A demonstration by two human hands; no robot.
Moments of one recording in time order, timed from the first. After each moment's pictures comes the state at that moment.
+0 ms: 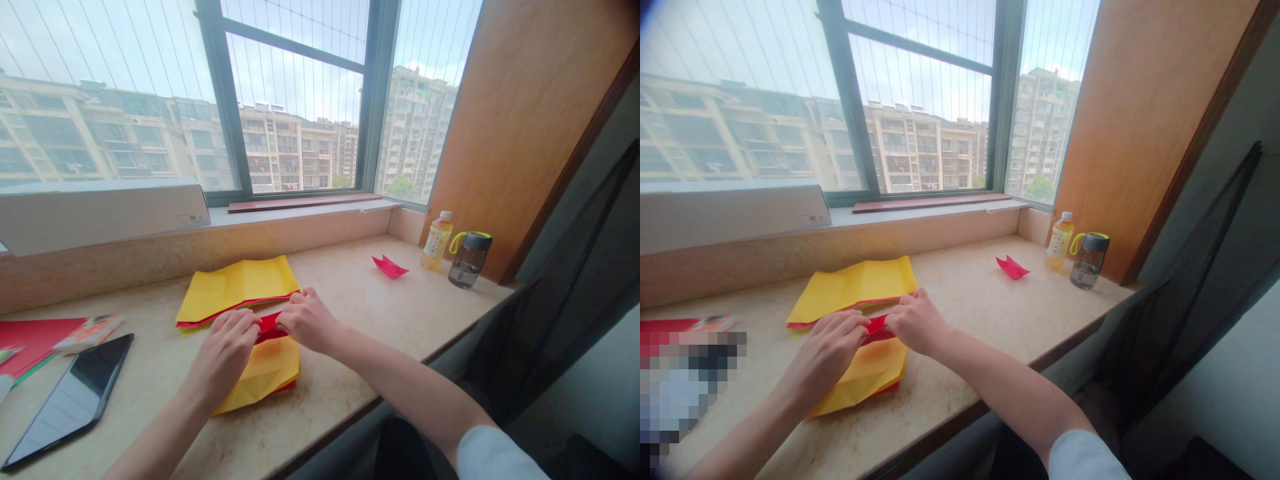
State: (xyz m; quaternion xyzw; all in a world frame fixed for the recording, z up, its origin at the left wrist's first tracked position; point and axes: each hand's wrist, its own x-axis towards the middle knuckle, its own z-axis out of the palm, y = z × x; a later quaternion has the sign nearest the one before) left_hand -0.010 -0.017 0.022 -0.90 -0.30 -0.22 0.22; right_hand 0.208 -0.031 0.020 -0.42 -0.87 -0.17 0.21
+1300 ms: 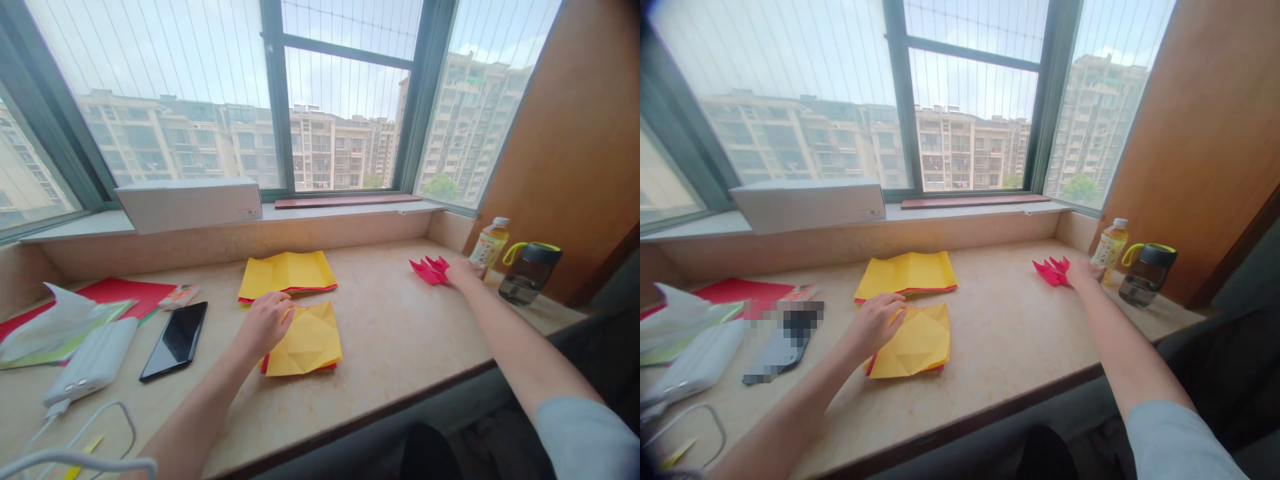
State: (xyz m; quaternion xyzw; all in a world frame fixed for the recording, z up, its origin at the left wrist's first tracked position) left_hand -0.030 -0.007 0.023 -0.88 -0.40 -0.23 0.09; right_hand 0.501 -0.002 0.026 -0.90 -0.41 -0.12 0.09
